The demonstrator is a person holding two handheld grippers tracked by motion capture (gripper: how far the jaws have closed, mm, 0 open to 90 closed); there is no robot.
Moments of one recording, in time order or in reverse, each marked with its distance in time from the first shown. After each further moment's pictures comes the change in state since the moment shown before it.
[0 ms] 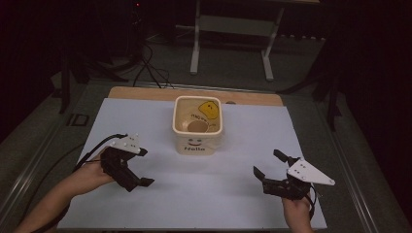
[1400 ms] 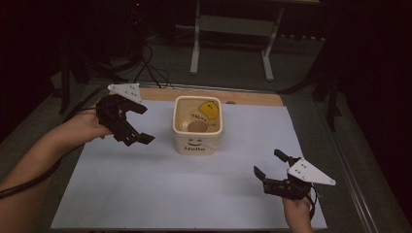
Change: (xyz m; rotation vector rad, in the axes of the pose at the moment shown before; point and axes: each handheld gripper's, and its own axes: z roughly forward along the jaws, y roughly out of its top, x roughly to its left) left arm 0.034 0.098 -0.070 0.046 0.055 0.071; right arm -0.001 0.000 -0.001 -0.004 -0.002 0.001
